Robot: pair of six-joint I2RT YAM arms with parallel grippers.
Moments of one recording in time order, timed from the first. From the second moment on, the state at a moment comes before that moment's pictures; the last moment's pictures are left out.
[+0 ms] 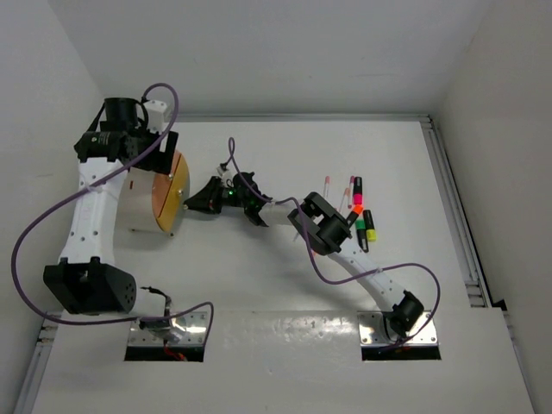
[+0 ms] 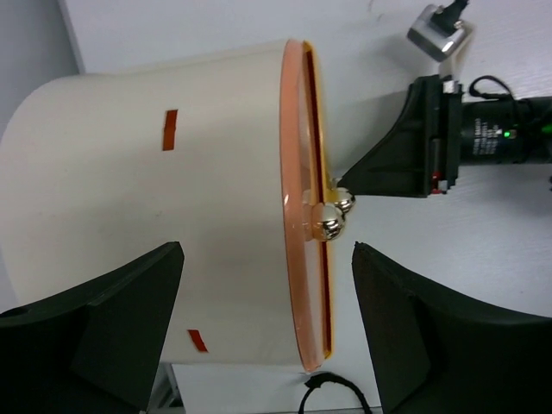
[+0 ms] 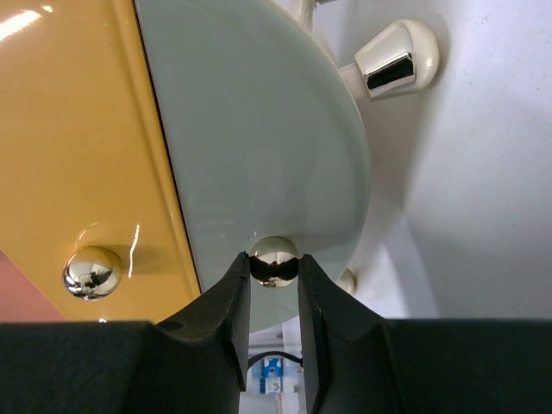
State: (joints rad) left arm 0.07 1.40 1.60 -0.99 0.06 0.29; right arm 0.81 2.78 1.92 0.80 -0.56 1.45
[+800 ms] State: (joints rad) left arm 0.00 1.42 1.52 -0.94 -0.28 0.23; right arm 0.76 2.71 1.78 0.85 -0.60 1.46
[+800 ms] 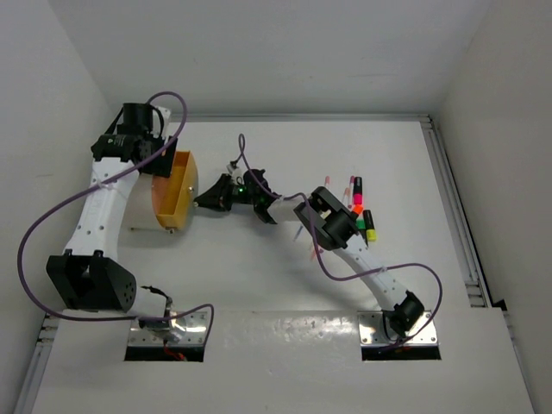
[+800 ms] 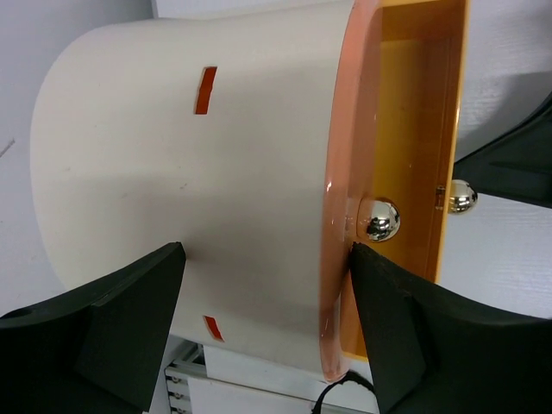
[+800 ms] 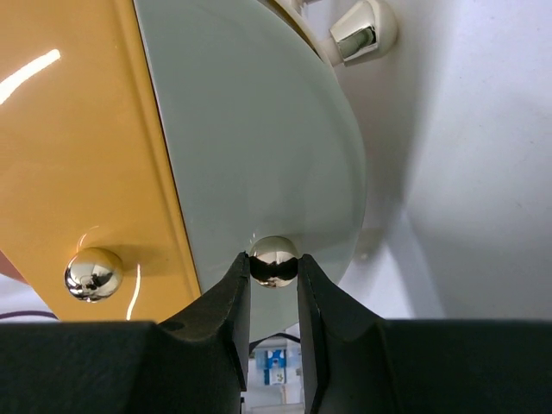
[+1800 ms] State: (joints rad) left arm -0.27 1.42 1.55 -0.90 -0.32 0.31; right arm 0.78 2.71 1.86 0.73 -0.59 1.43
